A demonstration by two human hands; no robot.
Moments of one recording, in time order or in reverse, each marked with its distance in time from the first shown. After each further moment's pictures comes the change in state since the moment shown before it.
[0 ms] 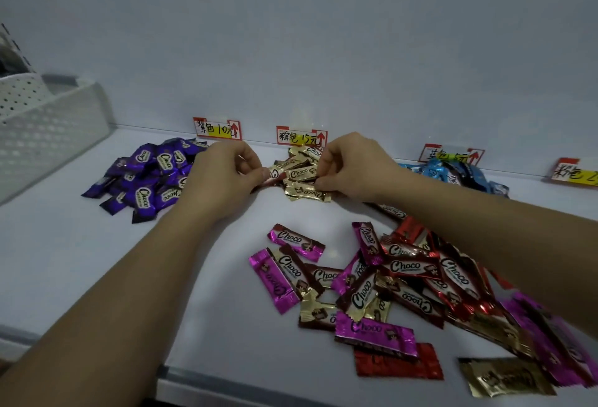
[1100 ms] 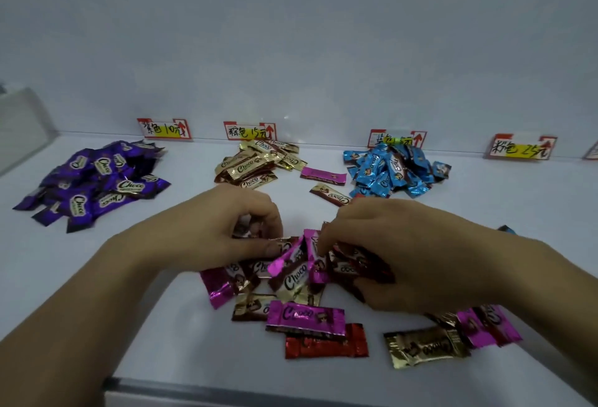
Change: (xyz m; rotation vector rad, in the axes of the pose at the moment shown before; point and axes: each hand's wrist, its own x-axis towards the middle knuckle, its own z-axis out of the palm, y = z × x) left_hand -0.044 0.056 0.010 0.108 -0.732 0.558; right_hand -0.154 0.036 -0.057 -0.442 -0.283 -0.497
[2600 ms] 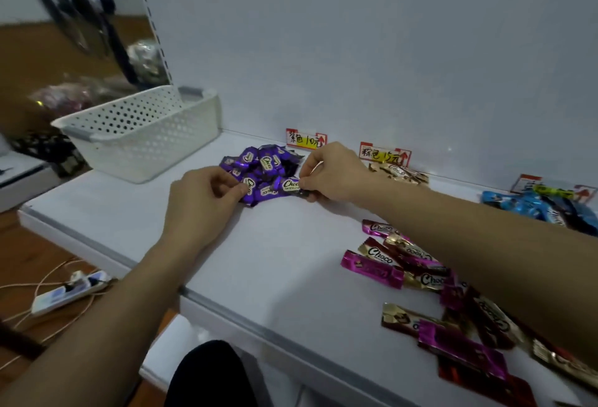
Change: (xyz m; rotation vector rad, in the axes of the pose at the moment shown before) left_hand -0.145 -0.084 -0.027 0.065 1.040 -0.838; right_hand 0.264 -0.061 0.017 0.744 0.221 0.317
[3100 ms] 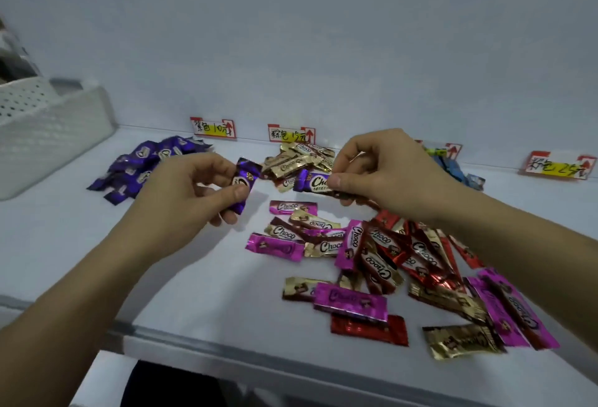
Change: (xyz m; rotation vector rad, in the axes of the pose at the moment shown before) left_hand -0.042 0.107 0.025 -0.451 -0.494 0.173; right_hand -0.155 0.054 -0.117 0.004 0.177 -0.054
